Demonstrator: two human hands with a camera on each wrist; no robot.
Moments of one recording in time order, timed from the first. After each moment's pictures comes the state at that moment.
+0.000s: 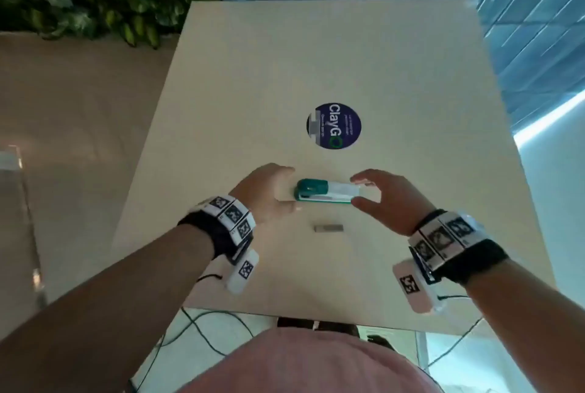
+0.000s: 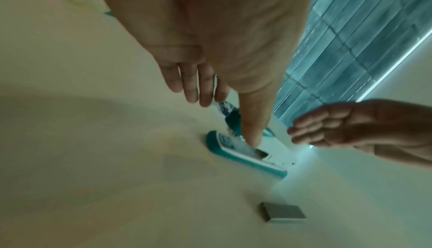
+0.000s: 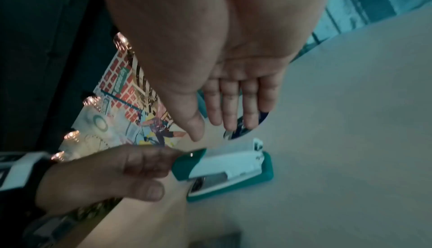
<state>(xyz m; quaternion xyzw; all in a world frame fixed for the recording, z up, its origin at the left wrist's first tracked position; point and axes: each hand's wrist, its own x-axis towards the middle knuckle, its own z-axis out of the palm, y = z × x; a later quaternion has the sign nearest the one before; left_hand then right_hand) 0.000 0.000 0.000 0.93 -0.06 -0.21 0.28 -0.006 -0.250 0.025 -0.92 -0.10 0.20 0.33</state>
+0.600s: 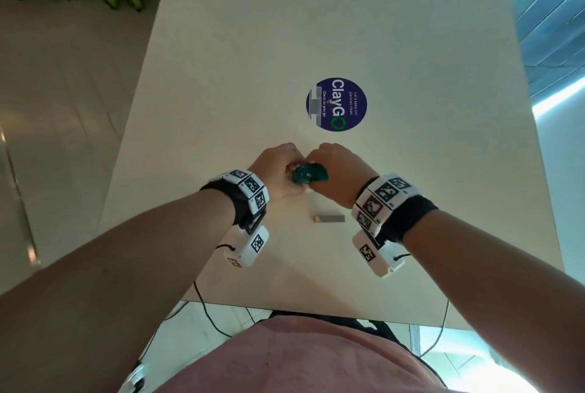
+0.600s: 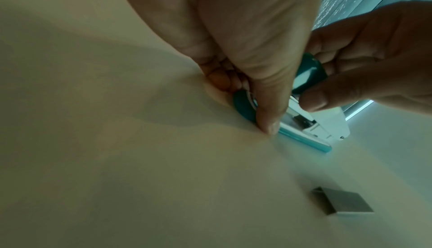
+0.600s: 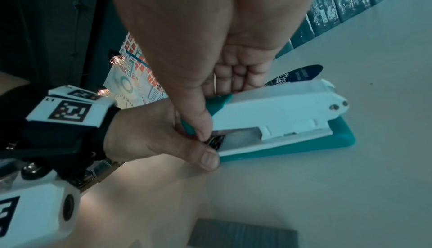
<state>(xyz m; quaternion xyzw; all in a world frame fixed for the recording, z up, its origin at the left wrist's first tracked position) 0.030 -0.020 -0.035 0.92 -0.10 -0.19 0.32 0.032 -0.178 -0.003 -0.92 -0.19 0.24 0.24</state>
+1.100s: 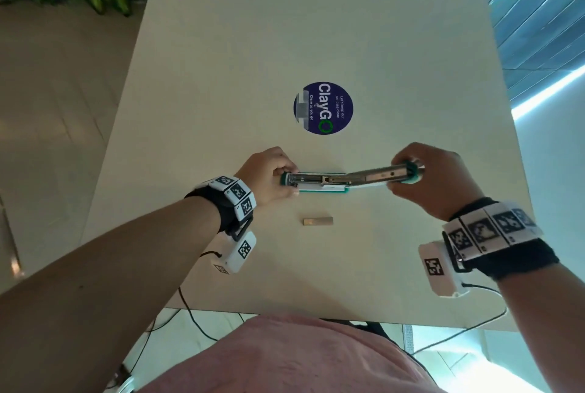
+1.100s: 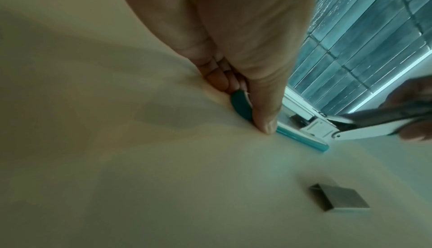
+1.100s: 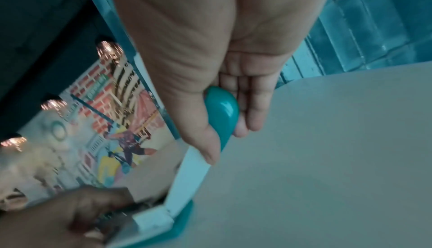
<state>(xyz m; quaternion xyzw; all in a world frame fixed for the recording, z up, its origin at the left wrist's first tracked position) 0.028 -0.019 -0.041 0.90 -0.10 -0.19 0.38 0.011 -0.305 0.034 -0.95 -0.03 0.12 0.28</state>
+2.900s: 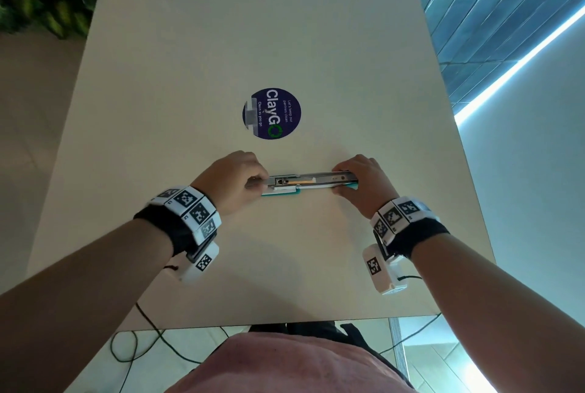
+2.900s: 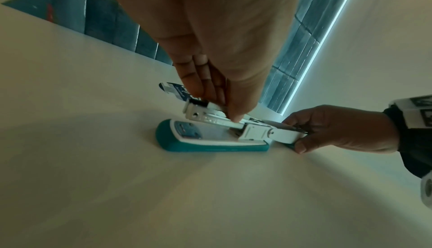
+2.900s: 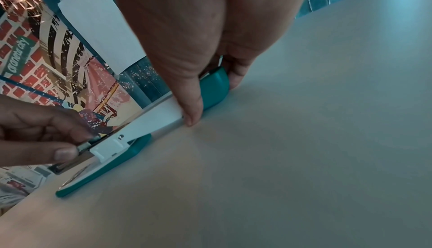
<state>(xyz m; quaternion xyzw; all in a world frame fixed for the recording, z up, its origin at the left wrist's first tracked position) 0.029 -0.059 -0.013 0.94 -0.21 -0.16 0.23 0.009 -0.323 -0.047 -0.94 -0.02 0.13 0.32</state>
